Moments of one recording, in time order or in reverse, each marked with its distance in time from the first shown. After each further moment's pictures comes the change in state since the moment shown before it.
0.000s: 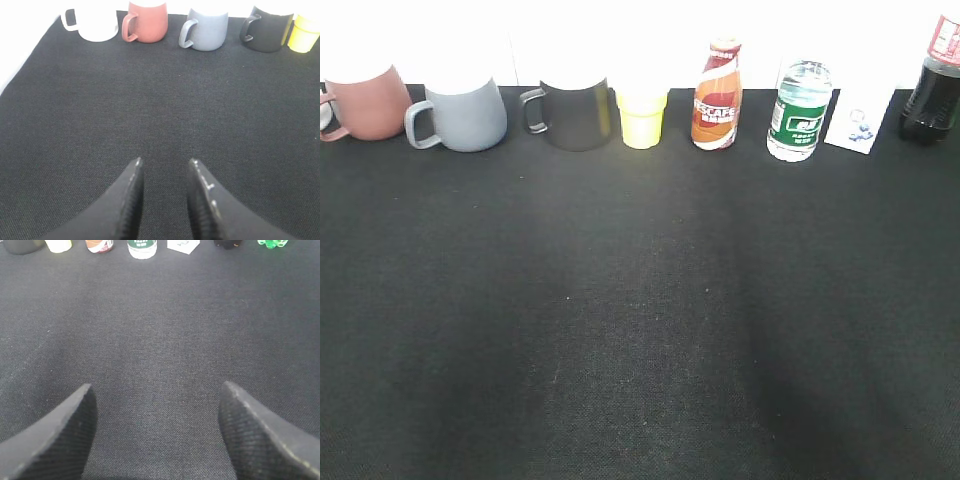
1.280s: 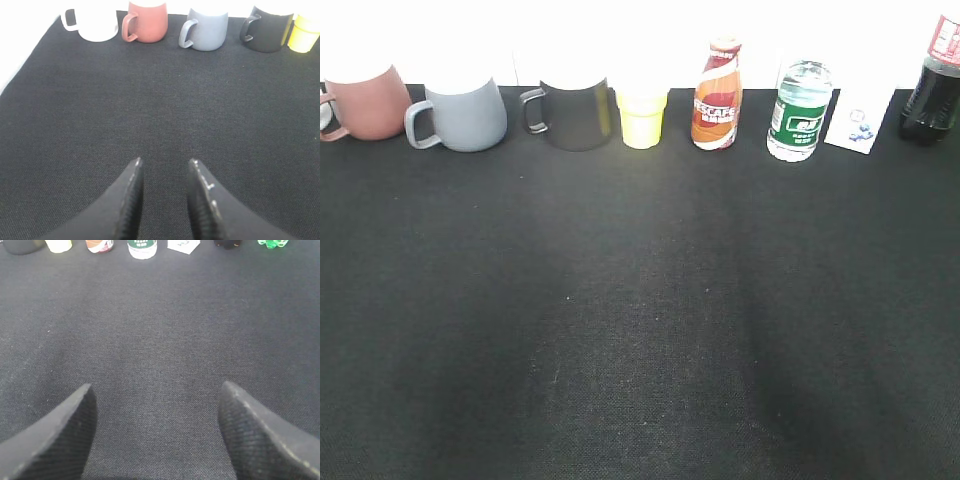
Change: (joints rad) left arm 0.000 0.000 0.000 0.000 0.000 0.000; right arm 0.000 0.000 0.000 0.001 0.000 0.000
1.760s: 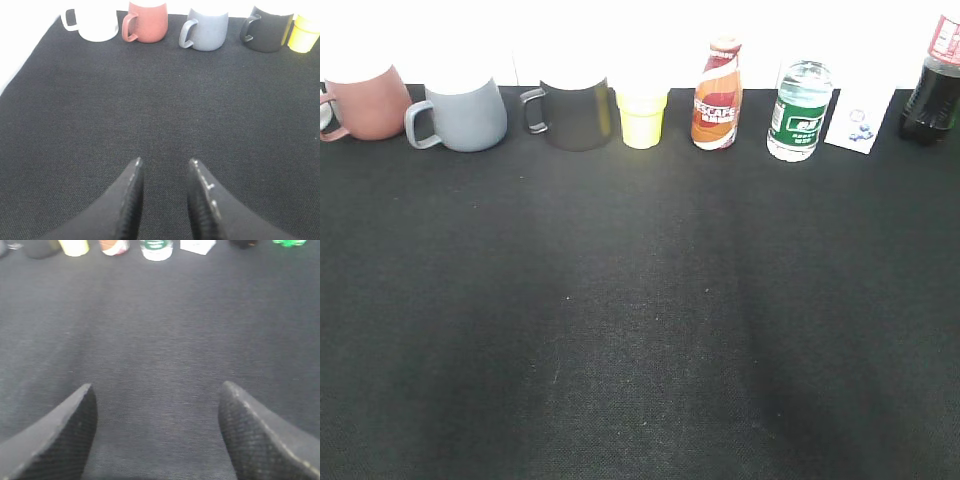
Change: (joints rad) left arm 0.000 0.000 0.000 0.000 0.000 0.000; right arm 0.000 0.000 0.000 0.032 0.000 0.000
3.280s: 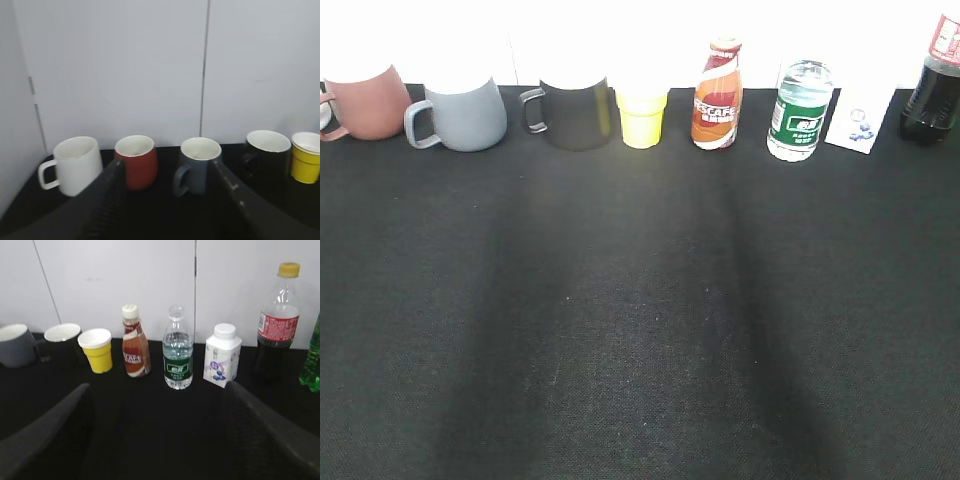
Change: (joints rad) left arm -0.038 0.446 0.051 -0.155 -0.904 0.224; right arm 0.000 0.402 -0.012 0.479 -0.677 -0.527
